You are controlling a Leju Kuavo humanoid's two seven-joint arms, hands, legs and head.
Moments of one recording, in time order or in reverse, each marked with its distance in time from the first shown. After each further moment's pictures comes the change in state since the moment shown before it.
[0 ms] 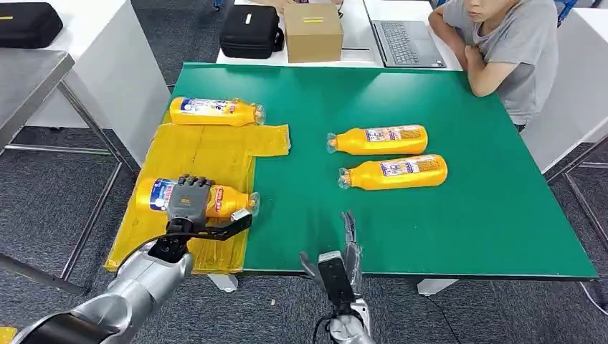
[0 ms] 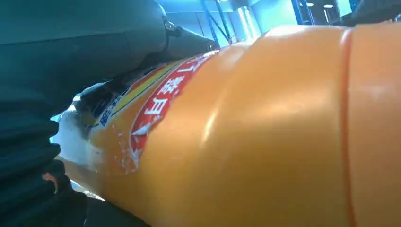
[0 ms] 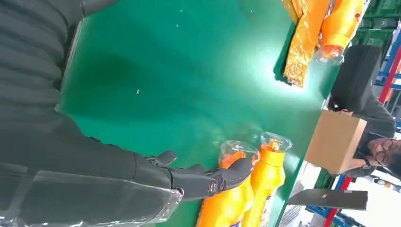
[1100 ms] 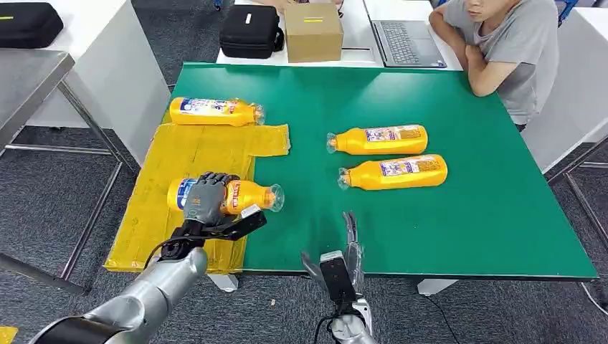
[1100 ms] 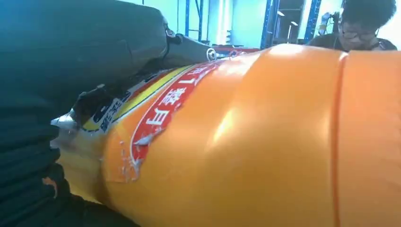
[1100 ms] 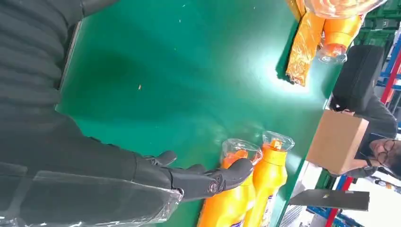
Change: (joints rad) left arm 0.014 -0.104 0.193 0.022 0.319 0.216 -0.475; right arm 0.000 -0.008 -0.006 0.000 0.003 0.004 0.000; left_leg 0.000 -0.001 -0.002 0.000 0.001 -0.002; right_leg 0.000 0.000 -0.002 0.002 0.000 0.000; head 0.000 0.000
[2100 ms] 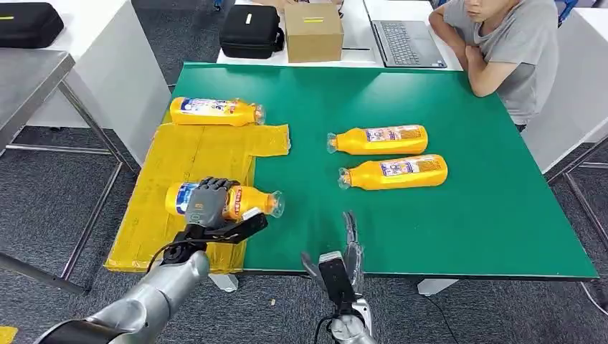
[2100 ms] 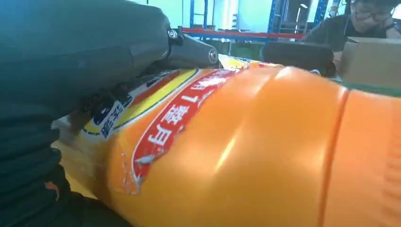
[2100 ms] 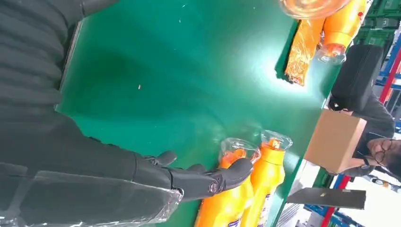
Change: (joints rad) left arm 0.014 -0.013 0.019 0.010 0.013 -0.071 0.018; right arm 0.000 -0.001 0.006 0.000 0.006 -0.016 0.000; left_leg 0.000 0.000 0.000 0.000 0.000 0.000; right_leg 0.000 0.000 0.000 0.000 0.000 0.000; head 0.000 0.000
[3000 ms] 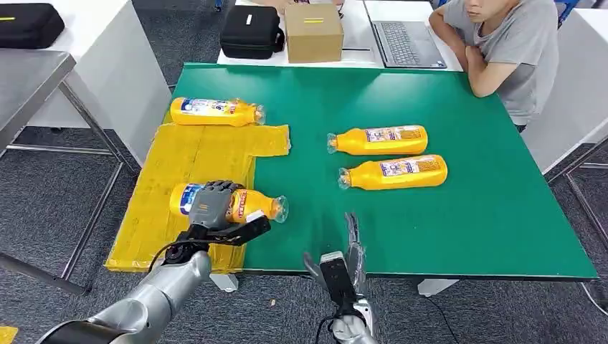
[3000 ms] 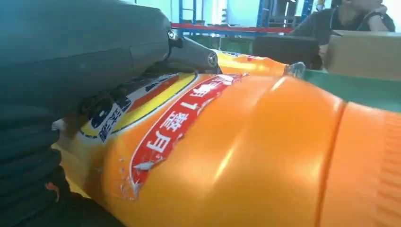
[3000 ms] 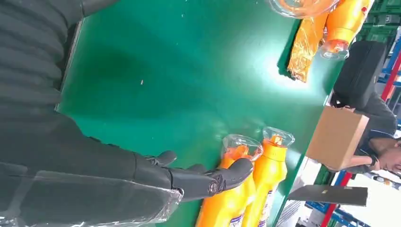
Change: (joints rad) left arm 0.001 -0.009 0.006 0.000 -0.017 -0.058 -0.039; right arm 0.000 -0.008 0.000 0.002 -0.006 -0.011 0.000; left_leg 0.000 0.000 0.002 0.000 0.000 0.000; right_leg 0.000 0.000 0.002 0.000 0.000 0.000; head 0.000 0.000
